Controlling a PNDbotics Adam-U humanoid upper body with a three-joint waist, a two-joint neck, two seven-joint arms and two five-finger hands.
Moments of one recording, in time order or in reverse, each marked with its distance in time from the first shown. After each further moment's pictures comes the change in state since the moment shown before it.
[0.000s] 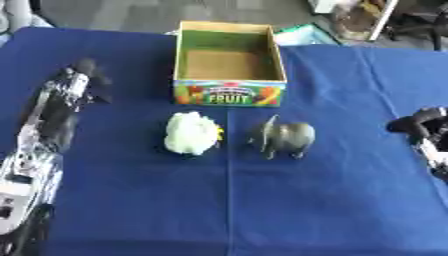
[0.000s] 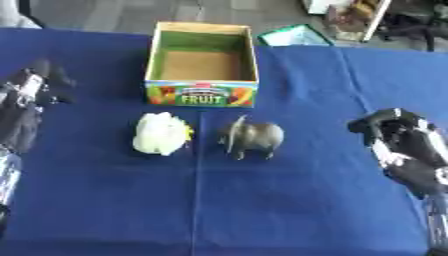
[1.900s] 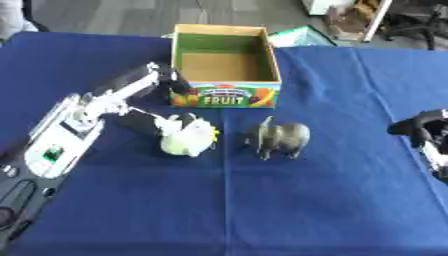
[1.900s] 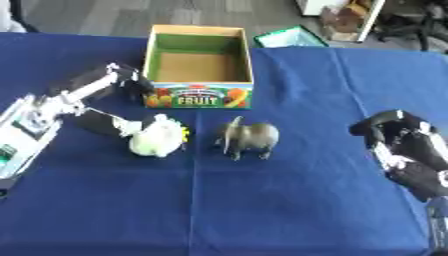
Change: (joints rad) left arm -0.332 0.251 -0.372 0.211 -0.653 -0.162 -0.394; right arm 0.004 0.000 0.007 0.000 0.000 0.005 0.009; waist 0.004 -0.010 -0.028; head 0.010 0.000
